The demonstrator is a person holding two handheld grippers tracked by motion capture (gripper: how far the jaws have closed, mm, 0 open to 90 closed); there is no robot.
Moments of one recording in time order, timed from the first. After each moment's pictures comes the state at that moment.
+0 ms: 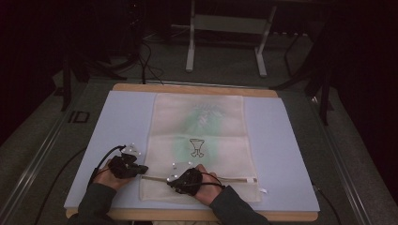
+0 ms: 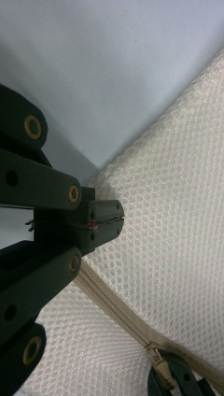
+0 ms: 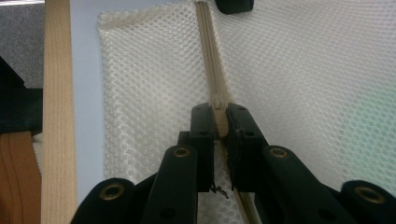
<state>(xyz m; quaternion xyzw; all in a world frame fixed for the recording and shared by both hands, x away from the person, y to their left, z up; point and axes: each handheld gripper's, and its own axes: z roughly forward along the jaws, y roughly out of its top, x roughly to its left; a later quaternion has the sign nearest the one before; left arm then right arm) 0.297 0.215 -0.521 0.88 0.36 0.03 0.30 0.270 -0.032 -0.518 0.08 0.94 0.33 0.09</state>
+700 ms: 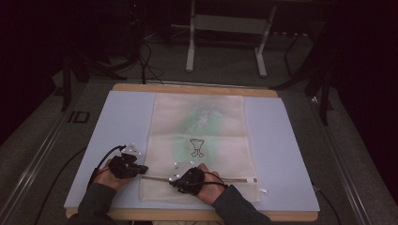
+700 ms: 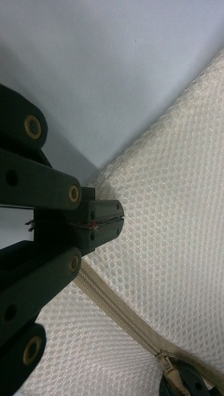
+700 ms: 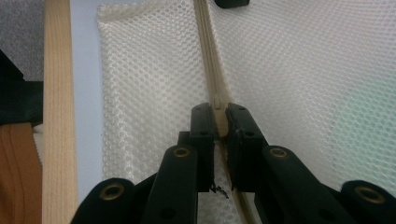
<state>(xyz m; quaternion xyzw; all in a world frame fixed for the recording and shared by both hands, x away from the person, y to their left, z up) 0.297 0.215 -0.521 0.88 0.36 0.03 0.30 0.270 -0.038 -0.515 0.08 0.94 0.32 0.09</state>
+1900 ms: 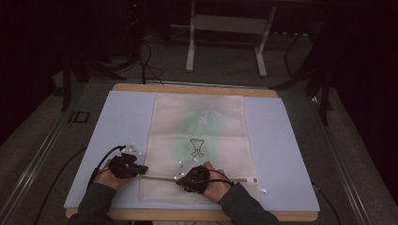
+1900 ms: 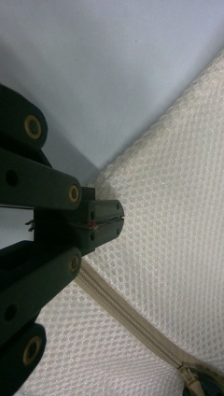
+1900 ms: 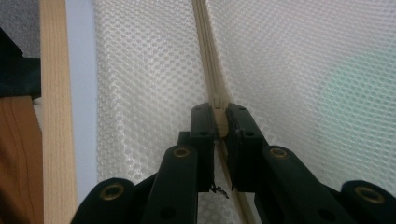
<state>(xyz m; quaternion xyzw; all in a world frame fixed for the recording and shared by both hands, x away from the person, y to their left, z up) 0.297 0.215 -0.521 0.88 0.36 0.03 0.30 0.275 -0.052 -0.509 0.07 0.95 0.29 0.08</state>
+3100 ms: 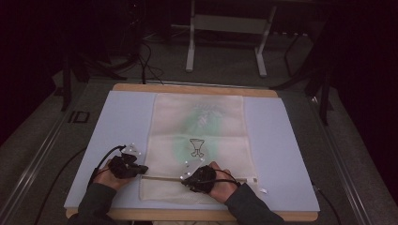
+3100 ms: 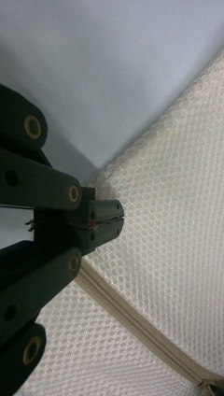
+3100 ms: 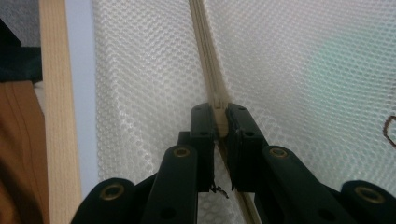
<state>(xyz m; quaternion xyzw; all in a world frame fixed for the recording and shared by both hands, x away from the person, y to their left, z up) 0.297 0.215 -0.521 0.88 0.36 0.03 0.30 0.274 -0.068 -0.505 0.08 0.95 0.29 0.08</state>
